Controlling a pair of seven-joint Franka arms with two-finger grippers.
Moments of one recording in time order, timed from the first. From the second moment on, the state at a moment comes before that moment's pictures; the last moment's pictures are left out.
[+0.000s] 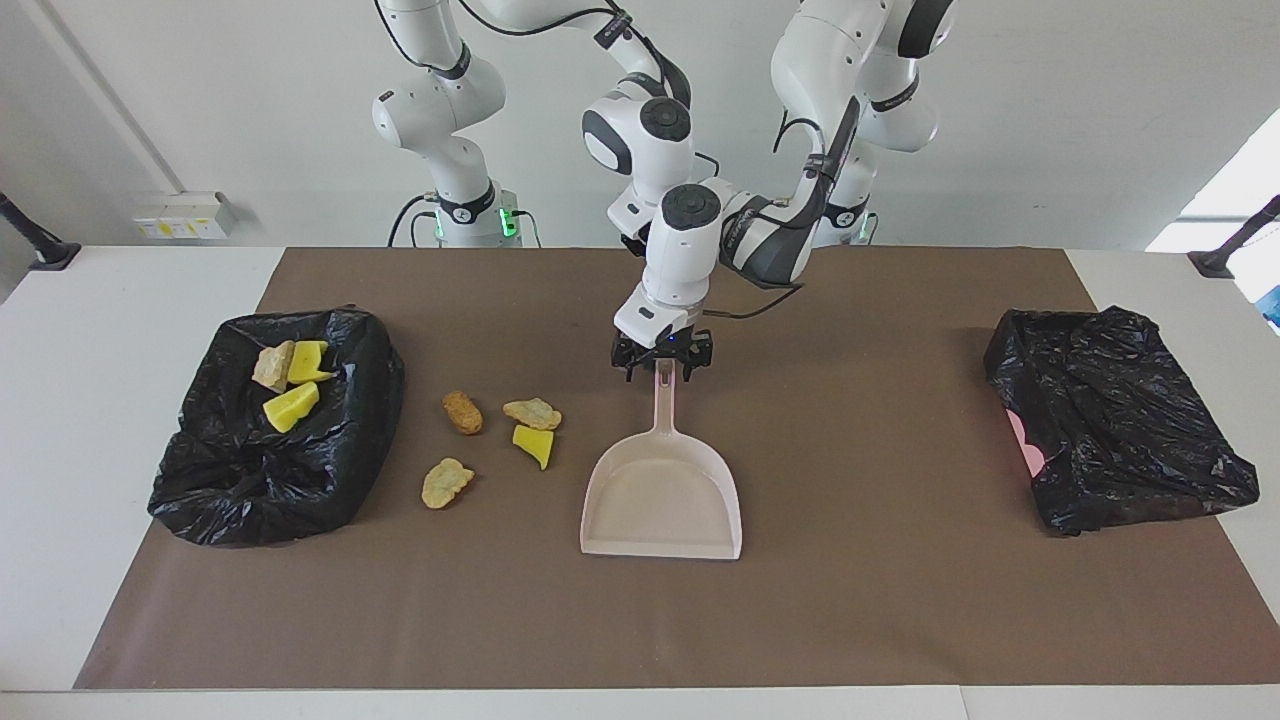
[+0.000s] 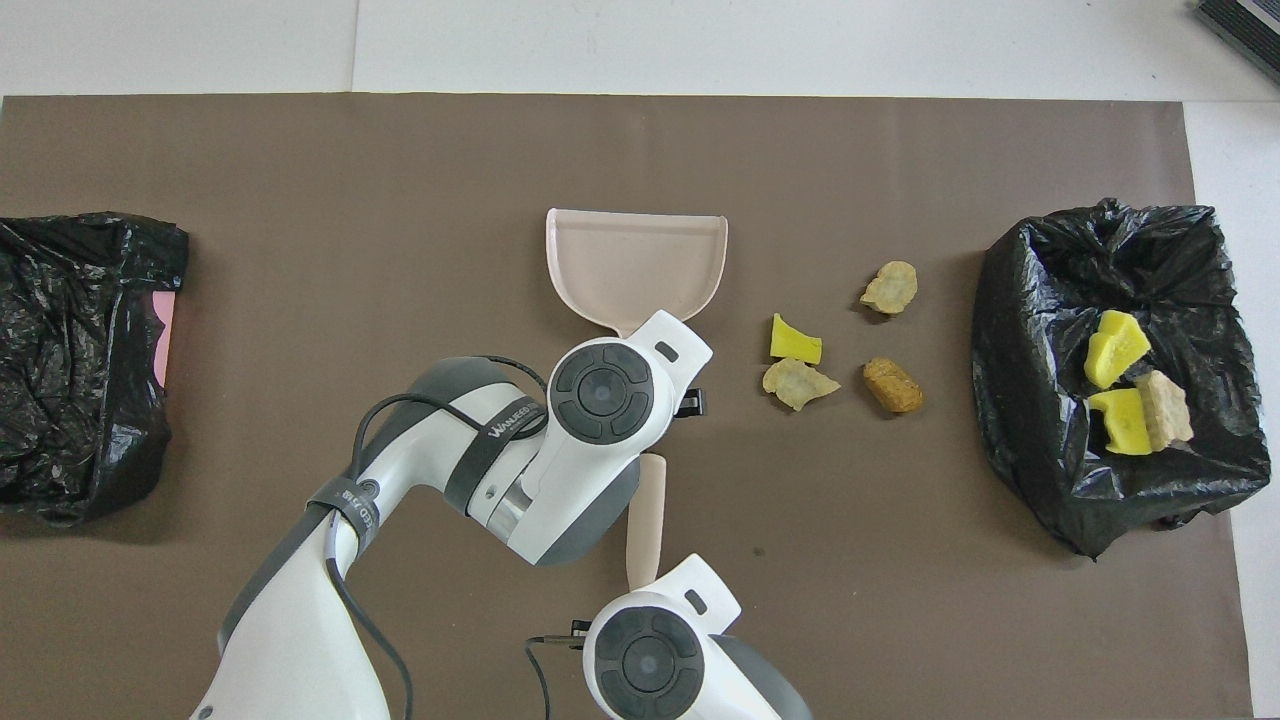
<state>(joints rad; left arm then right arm) -0.64 0.35 -0.10 -1.83 -0.01 2.29 -0.73 0.59 -0.04 0.27 -2.29 0.18 2.14 0.92</state>
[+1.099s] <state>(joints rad) -0.59 0.35 -0.08 -1.81 0.03 2.32 -0.54 0.13 -0.14 0.26 -2.28 -0.06 1.92 0.56</state>
